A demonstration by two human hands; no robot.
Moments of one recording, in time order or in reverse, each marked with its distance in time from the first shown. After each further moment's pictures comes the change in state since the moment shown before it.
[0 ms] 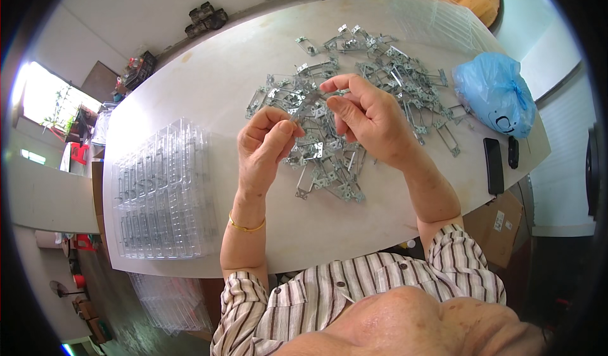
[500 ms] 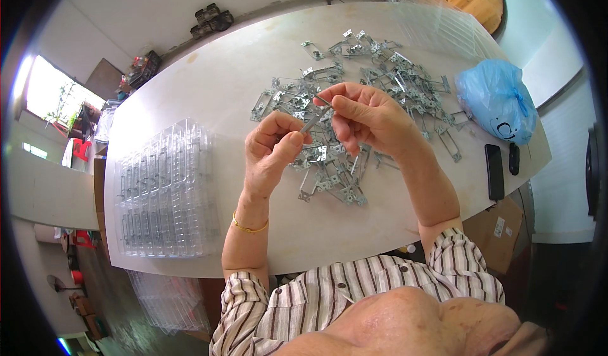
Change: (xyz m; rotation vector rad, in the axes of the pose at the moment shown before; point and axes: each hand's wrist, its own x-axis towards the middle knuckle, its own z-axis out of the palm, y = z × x) left_hand -0.003 0.003 -0.002 -0.028 -0.082 0.001; right_hand 0.020 0.020 -0.005 0.781 -0.327 0.239
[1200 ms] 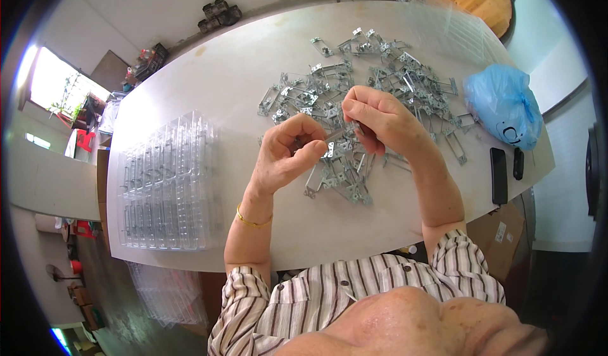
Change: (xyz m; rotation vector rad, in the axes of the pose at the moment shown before) left_hand -0.002 0.002 -0.002 0.193 -0.150 -0.039; right_hand -0.011 -0.015 0.008 -0.456 0.090 0.087
